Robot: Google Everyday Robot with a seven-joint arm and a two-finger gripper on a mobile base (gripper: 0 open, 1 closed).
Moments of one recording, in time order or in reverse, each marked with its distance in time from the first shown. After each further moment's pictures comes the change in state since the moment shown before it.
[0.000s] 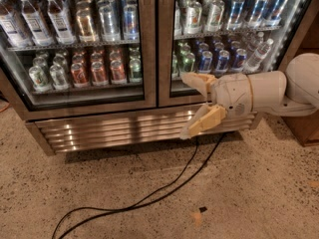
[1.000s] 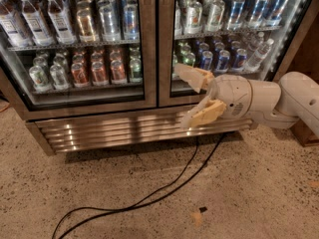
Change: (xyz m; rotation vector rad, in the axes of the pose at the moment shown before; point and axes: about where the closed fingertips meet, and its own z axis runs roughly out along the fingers) arm -0.048 0.011 -0.002 -0.093 -0.389 0.069
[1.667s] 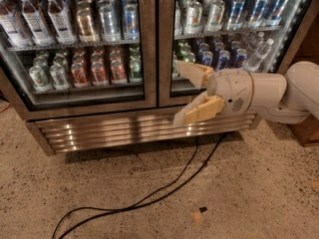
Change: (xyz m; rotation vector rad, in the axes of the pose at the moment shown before) arm -0.006 0.001 0.007 0.068 0.112 -0.012
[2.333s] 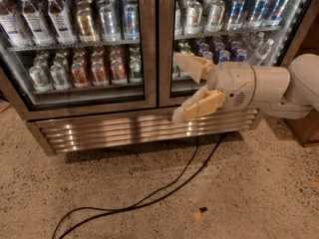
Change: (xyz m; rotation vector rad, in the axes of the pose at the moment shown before) arm -0.022 0.009 0.005 -0.018 -0.016 -0.031
